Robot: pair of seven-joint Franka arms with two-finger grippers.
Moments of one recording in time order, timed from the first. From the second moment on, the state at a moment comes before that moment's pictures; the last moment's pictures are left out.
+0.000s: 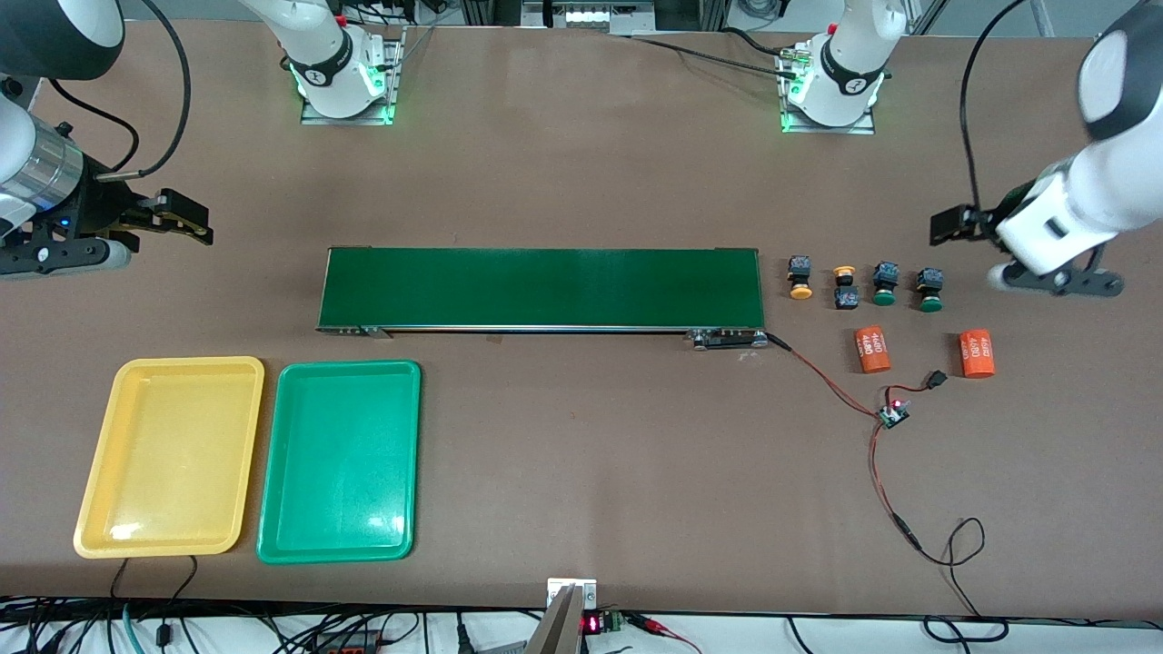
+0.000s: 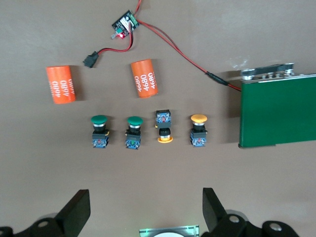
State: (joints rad) left arm -0.04 0.10 0.02 -1.77 0.00 1.62 0.06; right arm 0.07 0.03 -0.04 -1.70 0.01 1.66 -0.08
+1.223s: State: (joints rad) left arm -0.03 0.46 0.03 -2.15 0.00 2.58 0.05; right arm 0.09 0.08 -0.03 -1.70 -0.01 1.66 -0.08
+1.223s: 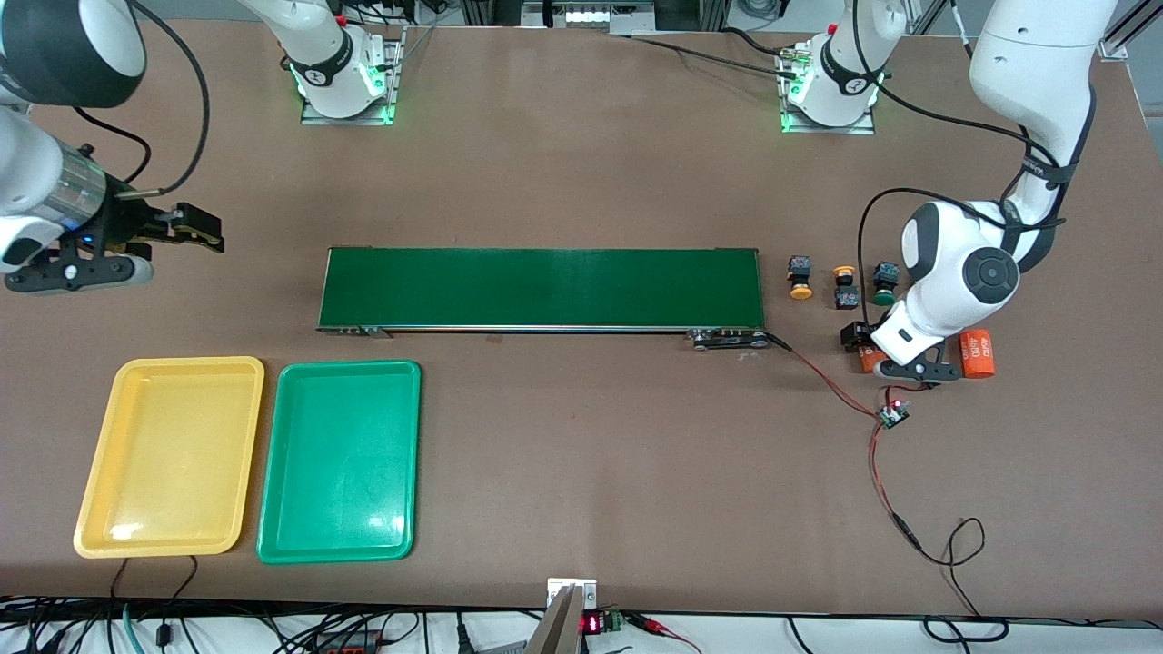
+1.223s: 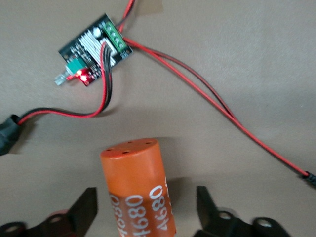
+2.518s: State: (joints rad) left arm -0.10 0.35 -0.36 -1.96 0.00 2.08 0.38; right arm 0.11 0.09 -0.03 -1.70 -0.01 1.64 -0.08
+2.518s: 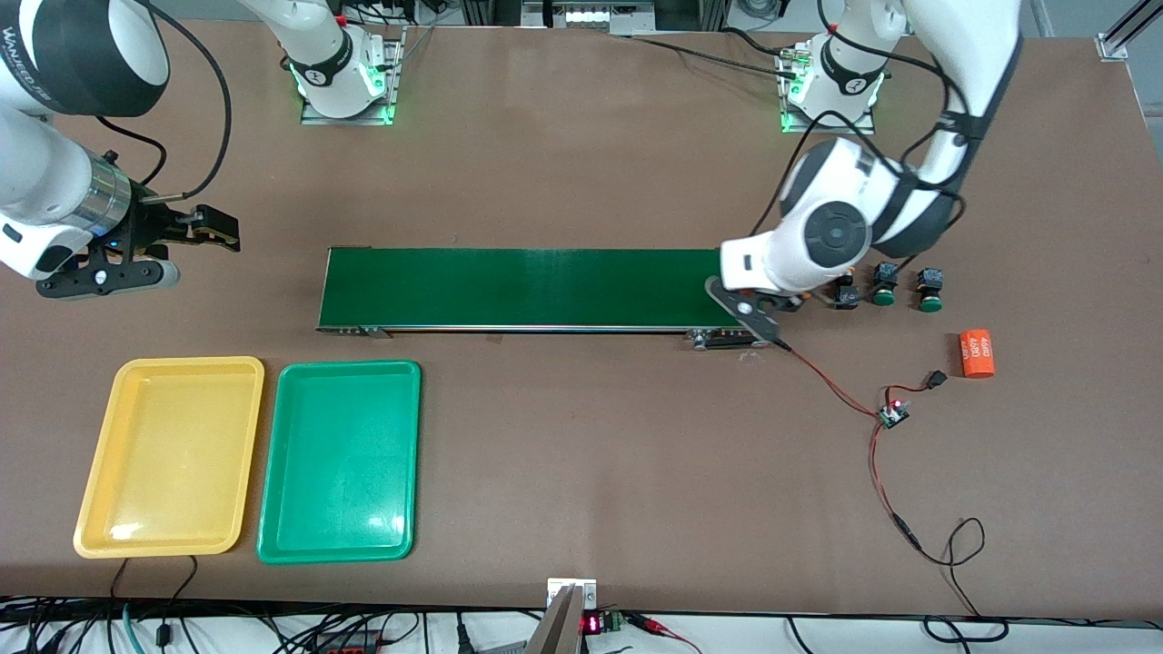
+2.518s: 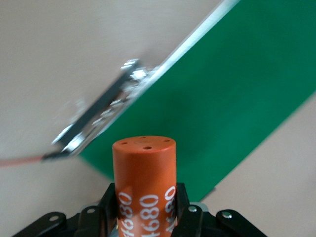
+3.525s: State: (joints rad) left arm -0.11 0.36 -0.39 -2.04 0.00 2.27 0.86; right arm 0.11 0.09 -0.03 -1.71 -0.01 1.63 -0.08
